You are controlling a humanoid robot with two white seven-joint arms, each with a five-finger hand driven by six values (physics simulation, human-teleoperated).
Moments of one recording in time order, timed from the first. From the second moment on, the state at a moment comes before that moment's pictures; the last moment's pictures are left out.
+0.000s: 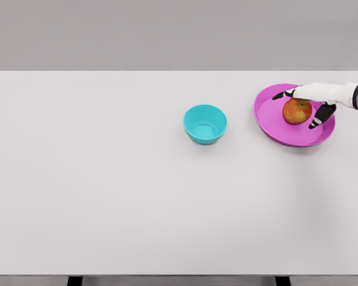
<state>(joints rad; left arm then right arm) 0.03 0.00 -0.24 -0.20 0.20 -0.02 -0.12 -0.94 -0.68 0.81 -0.79 0.32 -0.58 0.61</state>
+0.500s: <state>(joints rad) 0.03 0.00 -0.24 -0.21 0.20 -0.02 -0.12 -0.95 -0.67 0.84 -0.78 0.32 -0.58 0.61</state>
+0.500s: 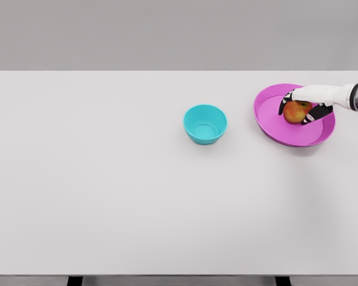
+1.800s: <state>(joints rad) 0.03 0.00 -0.24 -0.20 0.20 -0.02 -0.12 -0.97 -0.67 0.79 -1.22 0.32 -0.61 0.61</state>
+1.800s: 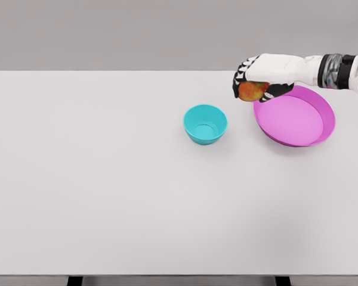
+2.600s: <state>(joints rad) 0.03 0.00 -0.24 -0.20 0.20 -0.02 -0.12 -0.97 -0.55 0.89 -1.28 0.34 -0.60 0.61</state>
